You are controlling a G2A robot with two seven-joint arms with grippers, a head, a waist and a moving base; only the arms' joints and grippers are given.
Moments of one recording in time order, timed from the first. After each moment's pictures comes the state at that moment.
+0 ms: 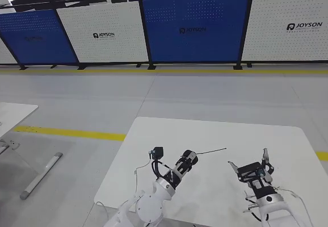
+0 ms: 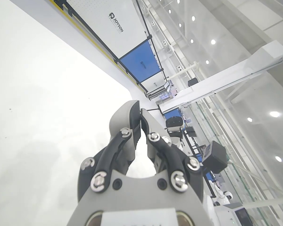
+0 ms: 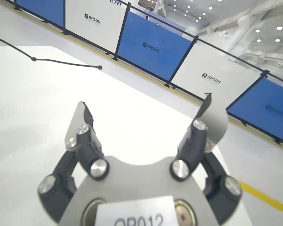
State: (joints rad) left arm 1.52 -1.23 -1.04 -1.81 0.13 0.01 0.06; right arm -1.53 -1.06 1.14 -1.85 -1.58 0.14 0.03
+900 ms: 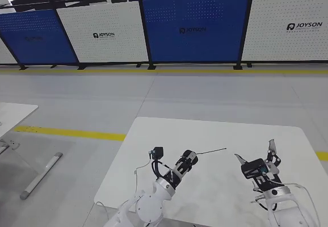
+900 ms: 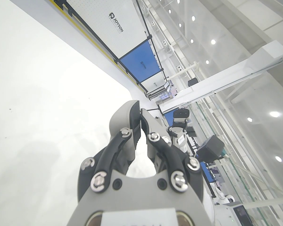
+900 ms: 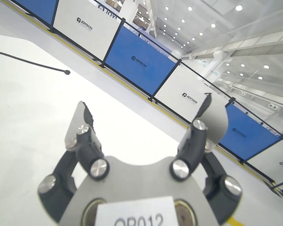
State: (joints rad) left arm 1.52 -1.23 -1.04 -1.81 0.13 0.01 0.06; right arm -1.37 -0.89 0.98 -1.76 -1.57 0.29 -0.09
